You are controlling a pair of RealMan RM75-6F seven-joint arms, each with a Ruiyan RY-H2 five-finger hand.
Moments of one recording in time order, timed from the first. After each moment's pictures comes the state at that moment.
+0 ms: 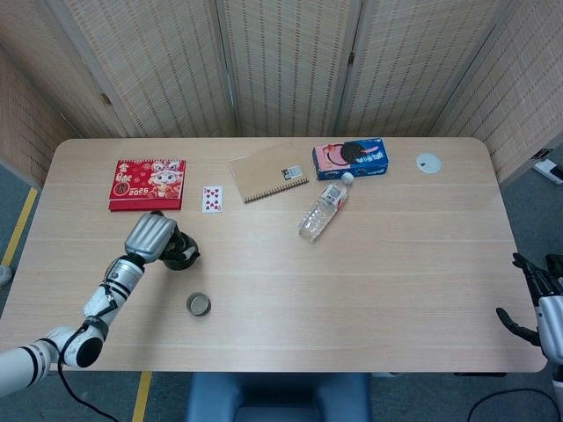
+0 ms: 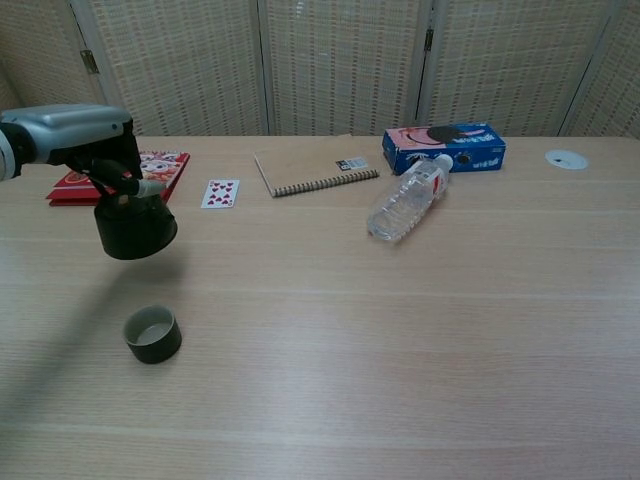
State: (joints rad) left arm -0.78 -1.37 -0.15 -1.40 1.12 0.87 0.24; right arm -0.01 -1.11 0.07 -1.52 -1.56 1.62 0.10
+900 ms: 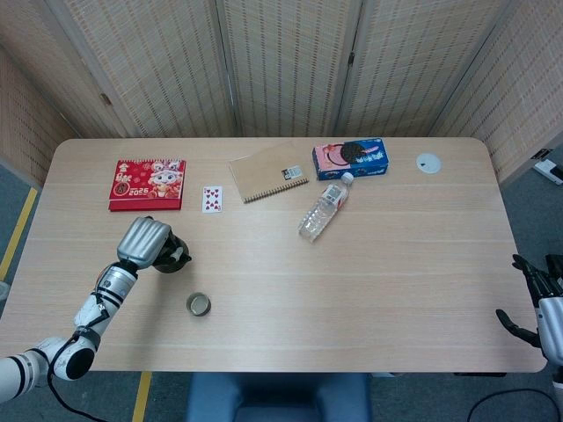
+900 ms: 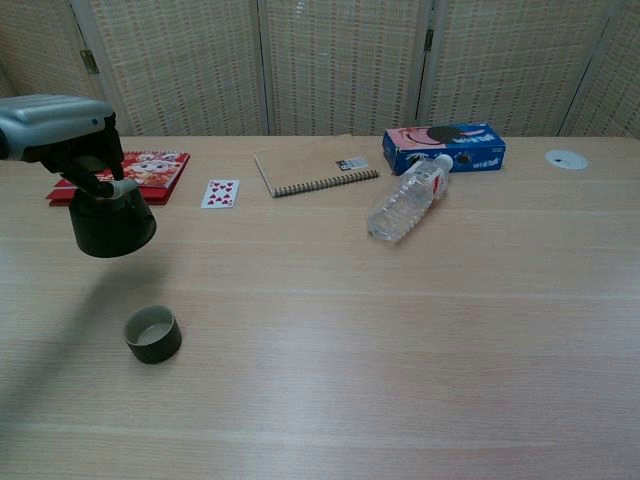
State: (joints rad) left arm -0.74 -1.32 -0.13 -1.49 1.13 0.94 0.32; right arm -0.01 -1.11 0.07 -1.51 -1.56 1.62 0.11
